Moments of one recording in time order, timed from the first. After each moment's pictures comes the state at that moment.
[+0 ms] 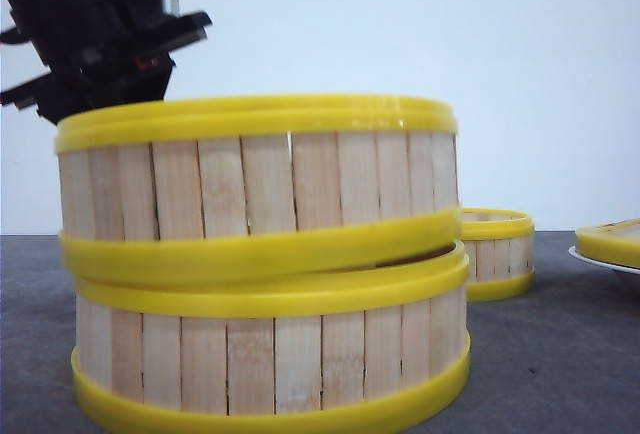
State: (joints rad) left arm -0.51 1.42 1.07 -0.68 0.09 -0.15; right arm 0.09 0.68 0.86 -0.41 -0.08 0.15
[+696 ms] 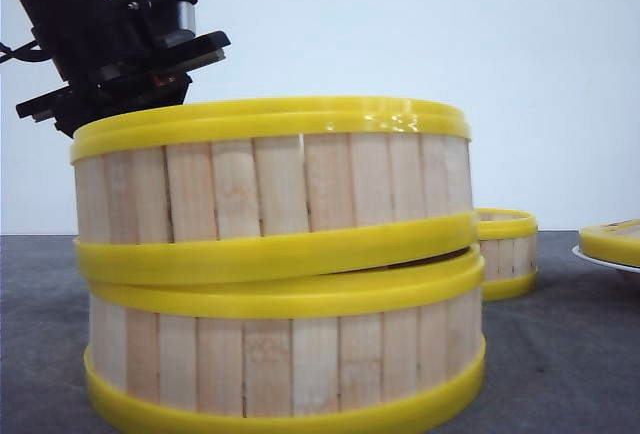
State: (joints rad) left arm -0.55 1.44 1.07 -0.64 0.07 -0.17; right arm 0.09 0.68 0.86 -0.41 -0.08 0.15
